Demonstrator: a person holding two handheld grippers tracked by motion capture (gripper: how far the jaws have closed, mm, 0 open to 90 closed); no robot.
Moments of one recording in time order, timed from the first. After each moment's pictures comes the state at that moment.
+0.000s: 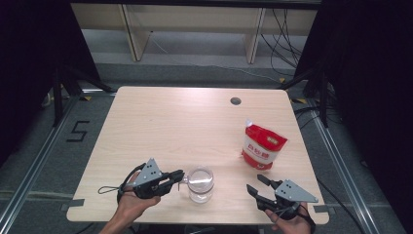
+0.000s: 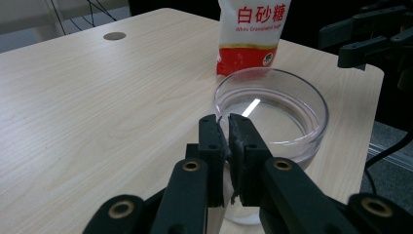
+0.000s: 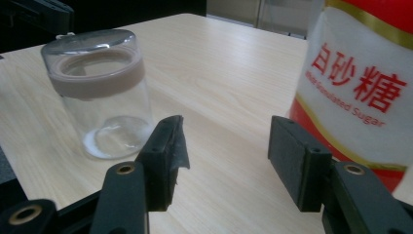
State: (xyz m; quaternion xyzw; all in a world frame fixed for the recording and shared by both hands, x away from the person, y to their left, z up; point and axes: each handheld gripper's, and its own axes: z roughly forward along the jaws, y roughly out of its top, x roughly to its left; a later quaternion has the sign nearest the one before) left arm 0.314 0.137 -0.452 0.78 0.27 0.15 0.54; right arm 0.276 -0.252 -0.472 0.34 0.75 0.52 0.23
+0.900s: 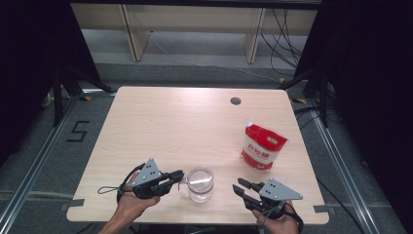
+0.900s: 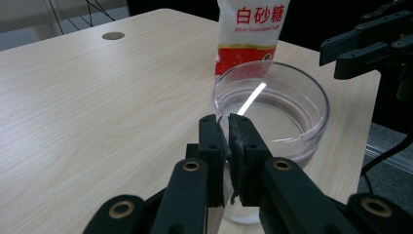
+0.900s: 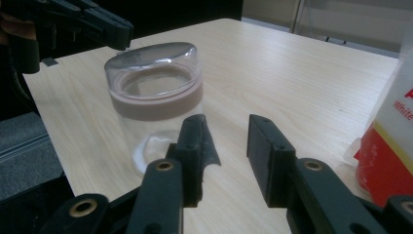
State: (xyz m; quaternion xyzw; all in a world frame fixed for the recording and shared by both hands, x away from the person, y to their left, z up) left arm 0.313 0.137 -0.453 0.78 0.28 0.15 0.54; right arm 0.278 -0.217 -0.467 0.29 0.77 0.53 0.20
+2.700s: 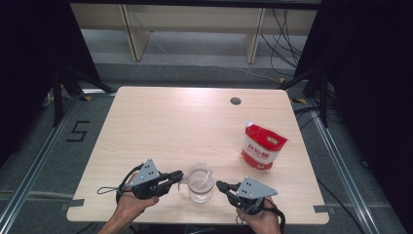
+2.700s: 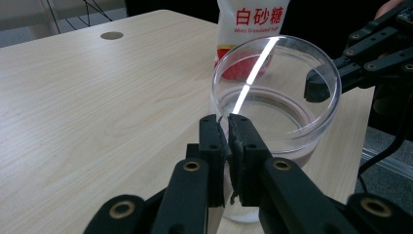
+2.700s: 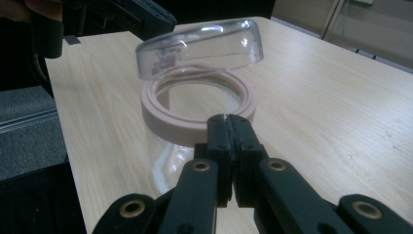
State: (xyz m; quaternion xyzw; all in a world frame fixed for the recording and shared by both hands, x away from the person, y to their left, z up) left arm 0.314 0.142 -0.456 0.78 0.28 0.14 0.54; right arm 0.290 -0.171 -0.470 0.23 0.80 0.52 0.20
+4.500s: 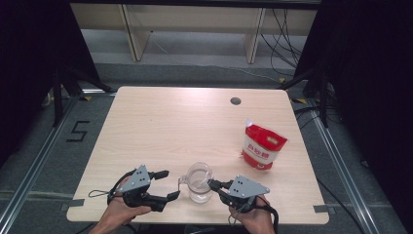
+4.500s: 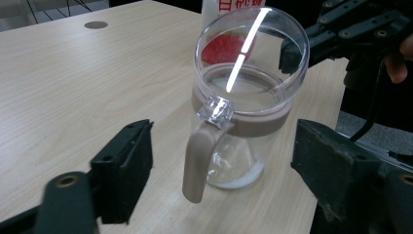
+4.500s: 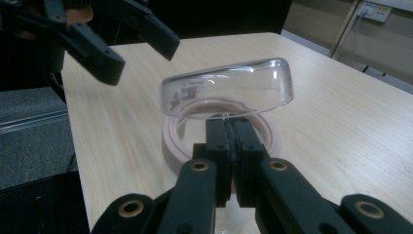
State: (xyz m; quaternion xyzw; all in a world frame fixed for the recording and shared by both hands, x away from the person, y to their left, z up) left arm 0.298 0.161 -0.461 0.79 0.26 0.12 0.54; right arm 0.291 -0.150 -0.458 0.20 0.80 0.53 0.20
